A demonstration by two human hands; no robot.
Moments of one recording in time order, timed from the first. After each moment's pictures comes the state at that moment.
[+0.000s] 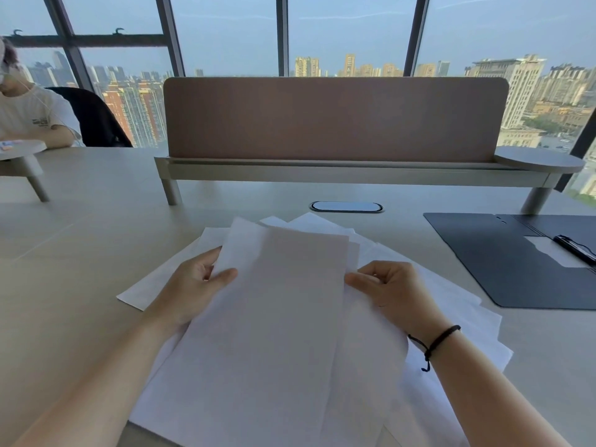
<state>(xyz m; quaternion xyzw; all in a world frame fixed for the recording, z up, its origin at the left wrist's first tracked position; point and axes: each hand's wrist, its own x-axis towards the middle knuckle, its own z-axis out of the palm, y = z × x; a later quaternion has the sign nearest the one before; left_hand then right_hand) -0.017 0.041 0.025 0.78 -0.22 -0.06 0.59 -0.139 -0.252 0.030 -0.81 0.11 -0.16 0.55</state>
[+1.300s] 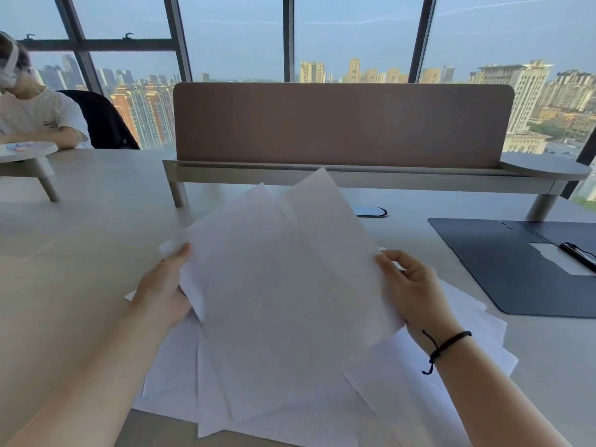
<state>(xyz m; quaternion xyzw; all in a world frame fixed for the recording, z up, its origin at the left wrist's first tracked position) 0.015 0.066 0.021 0.51 0.09 -0.07 0.85 -0.143 -0.250 0.041 -0.69 0.16 -0.21 0.68</state>
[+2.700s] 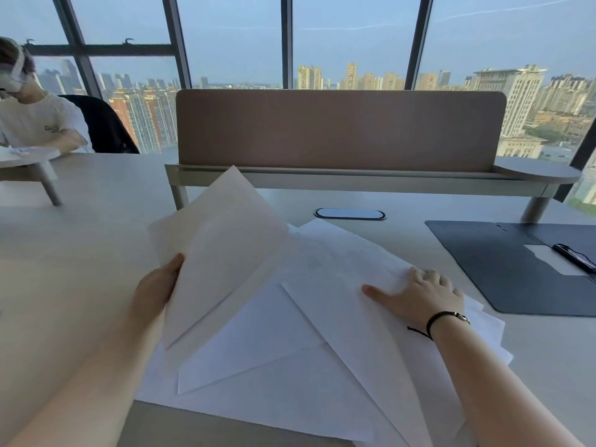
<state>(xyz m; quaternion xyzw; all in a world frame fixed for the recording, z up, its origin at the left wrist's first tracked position) 0.045 0.109 -0.013 0.56 0.07 -0.10 0.82 -0.127 -0.294 0.017 -0.93 0.36 -0.01 0.09</state>
